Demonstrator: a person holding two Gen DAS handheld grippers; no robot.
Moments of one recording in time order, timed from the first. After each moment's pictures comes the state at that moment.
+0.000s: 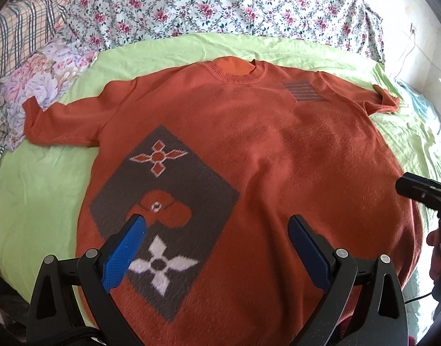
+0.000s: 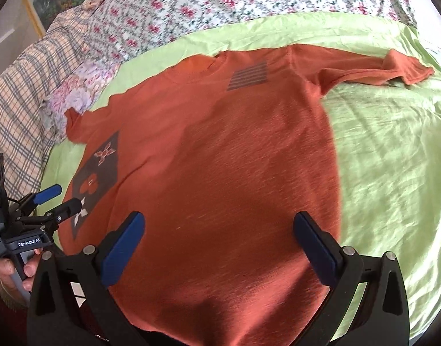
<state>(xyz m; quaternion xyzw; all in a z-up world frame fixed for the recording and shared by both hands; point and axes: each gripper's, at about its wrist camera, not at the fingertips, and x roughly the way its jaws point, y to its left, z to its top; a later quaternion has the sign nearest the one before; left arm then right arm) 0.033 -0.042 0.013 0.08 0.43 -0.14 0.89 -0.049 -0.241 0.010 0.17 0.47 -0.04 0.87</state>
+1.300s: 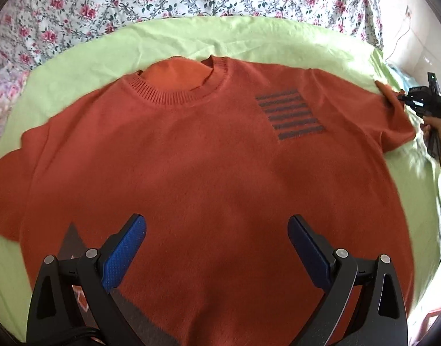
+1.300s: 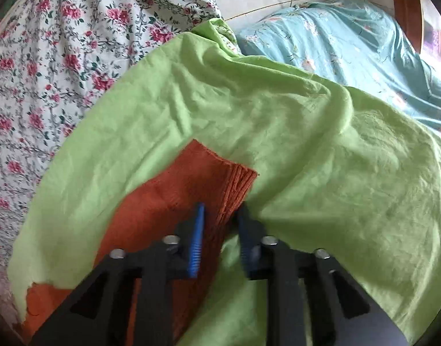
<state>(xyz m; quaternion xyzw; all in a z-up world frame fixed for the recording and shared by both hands) 0.192 -0.154 0.003 0.10 0.48 -0.21 0.85 0.028 -0.682 0.011 0.35 0.33 -0.36 0.80</state>
